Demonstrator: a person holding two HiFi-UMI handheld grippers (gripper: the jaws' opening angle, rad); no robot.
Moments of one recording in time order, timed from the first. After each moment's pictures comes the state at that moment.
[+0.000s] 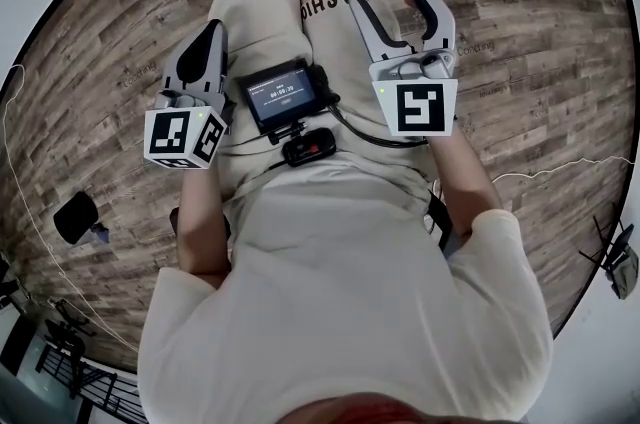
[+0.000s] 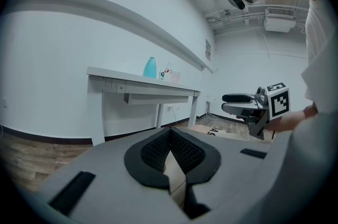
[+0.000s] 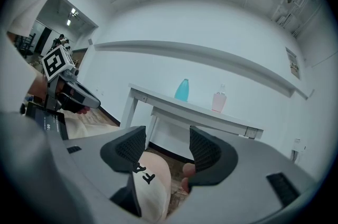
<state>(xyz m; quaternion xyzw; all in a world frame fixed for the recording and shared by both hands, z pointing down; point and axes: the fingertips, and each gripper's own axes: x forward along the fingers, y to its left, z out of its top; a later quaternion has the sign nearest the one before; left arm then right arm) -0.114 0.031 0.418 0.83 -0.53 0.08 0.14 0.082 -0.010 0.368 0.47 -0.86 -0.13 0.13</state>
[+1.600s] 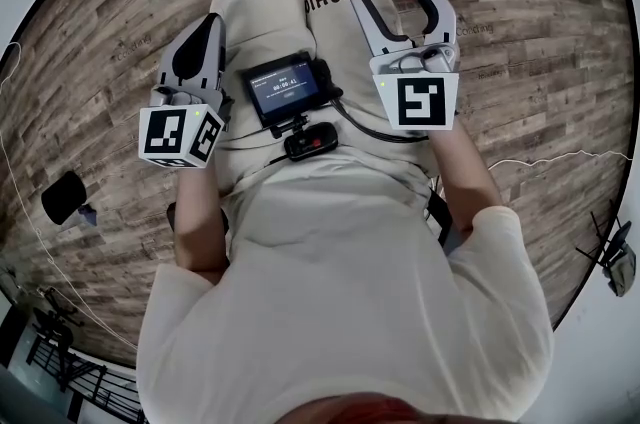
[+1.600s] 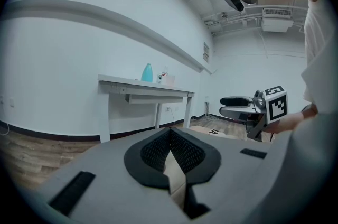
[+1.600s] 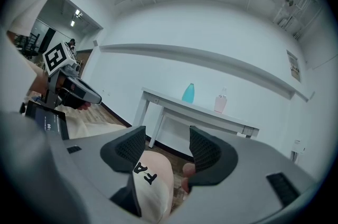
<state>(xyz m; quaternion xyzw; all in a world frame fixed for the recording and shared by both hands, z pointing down) -0.100 0.124 0.406 0.83 -0.54 0.07 0.13 0.092 0.077 0.368 0.45 -0.87 -0.14 0.14</state>
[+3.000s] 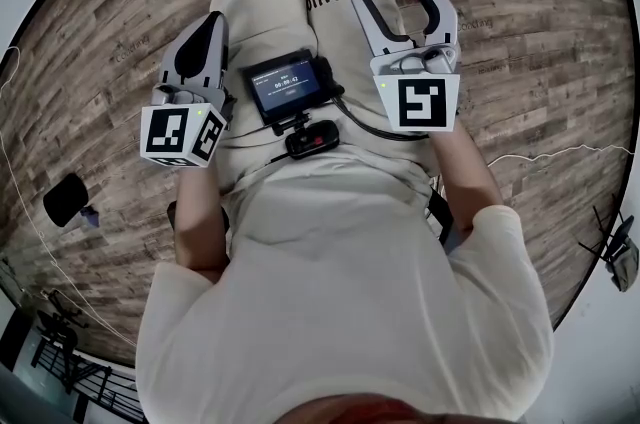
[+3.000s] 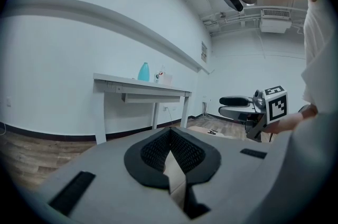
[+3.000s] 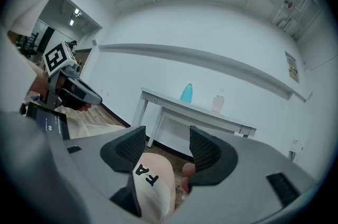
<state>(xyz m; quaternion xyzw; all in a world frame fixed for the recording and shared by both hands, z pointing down) -0.095 0.125 0.408 0.84 -0.53 0.07 0.13 0.094 0.082 0.369 0.46 -0.87 -0.14 0.14</state>
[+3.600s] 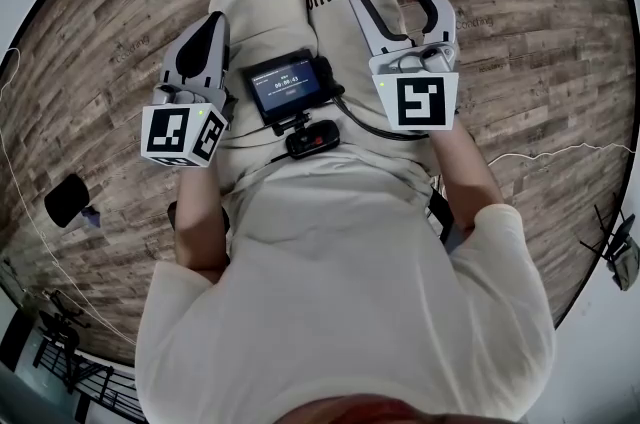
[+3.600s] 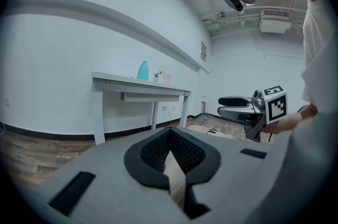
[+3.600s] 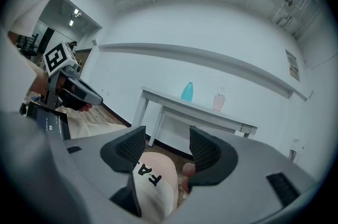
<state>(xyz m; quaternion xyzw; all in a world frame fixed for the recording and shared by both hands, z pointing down) -0.093 0.125 0.410 0.84 -0.52 0.07 0.13 0.092 0.082 0.371 0.46 -0.87 -0.13 0.14</state>
